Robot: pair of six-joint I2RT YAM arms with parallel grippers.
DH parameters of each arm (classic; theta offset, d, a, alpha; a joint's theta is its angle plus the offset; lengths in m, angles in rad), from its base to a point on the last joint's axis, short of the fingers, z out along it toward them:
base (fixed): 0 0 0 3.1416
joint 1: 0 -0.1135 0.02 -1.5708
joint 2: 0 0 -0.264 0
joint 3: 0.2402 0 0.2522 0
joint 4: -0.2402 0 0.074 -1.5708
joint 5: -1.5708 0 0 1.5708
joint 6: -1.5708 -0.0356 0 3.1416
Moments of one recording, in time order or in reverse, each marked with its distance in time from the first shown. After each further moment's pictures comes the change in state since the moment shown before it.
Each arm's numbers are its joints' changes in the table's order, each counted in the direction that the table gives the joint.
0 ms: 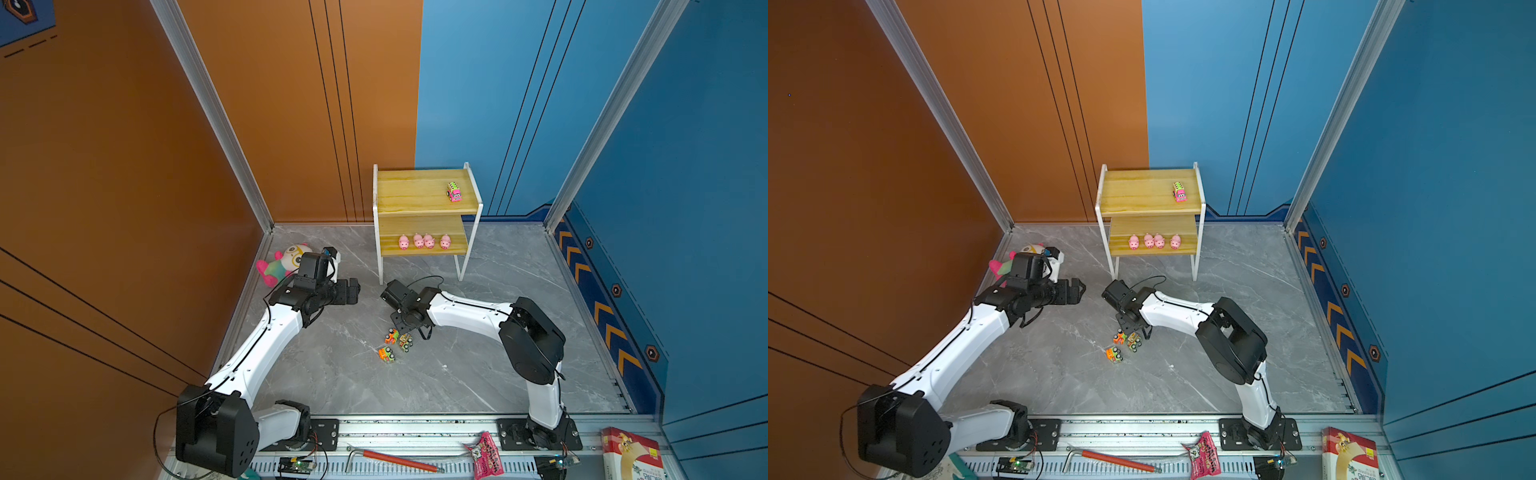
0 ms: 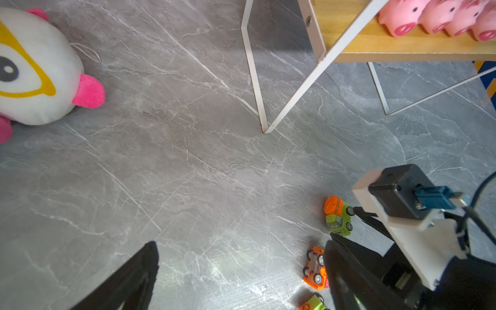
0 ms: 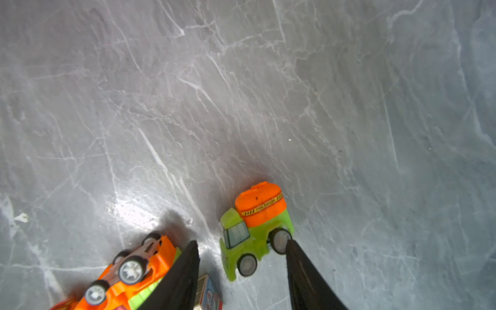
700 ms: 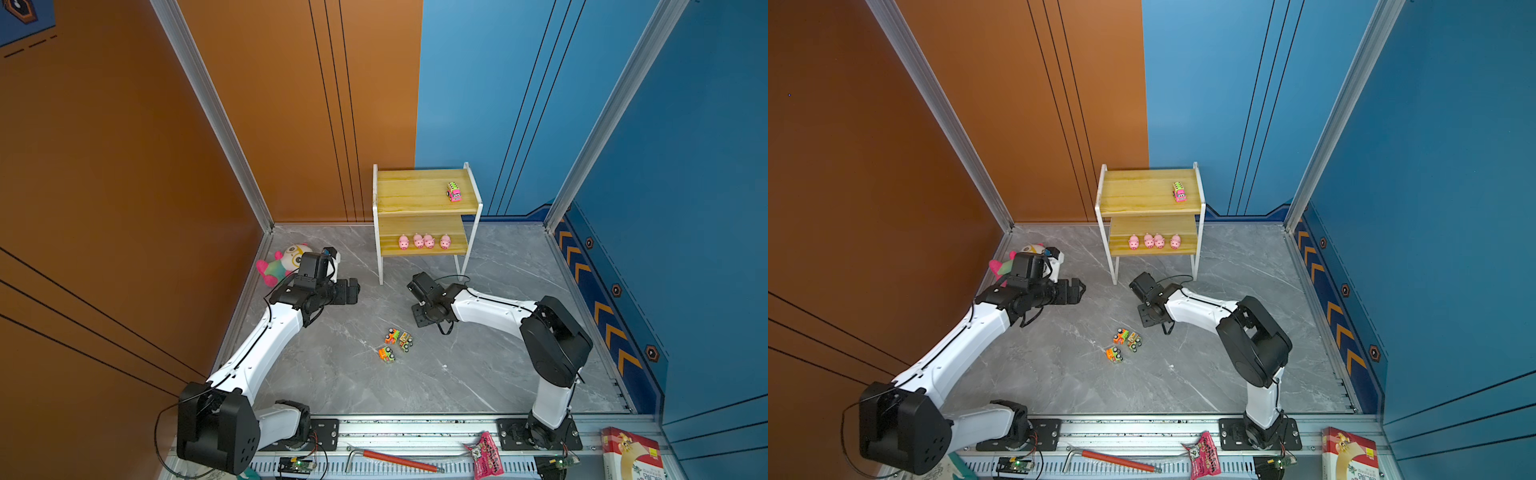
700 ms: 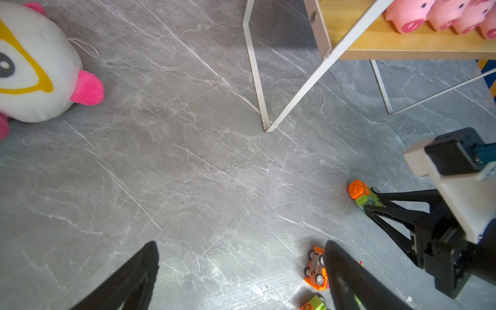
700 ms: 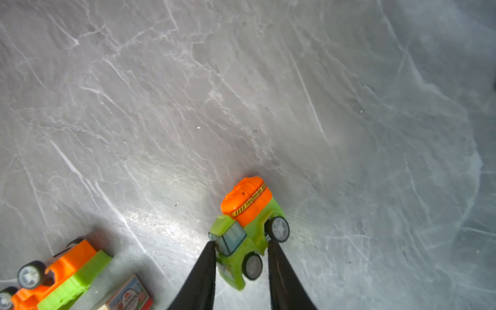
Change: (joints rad) left arm -0.006 -0.010 0.000 0.000 -0.005 0.000; right arm 0.171 0.163 -0.235 0.135 0.108 -0.040
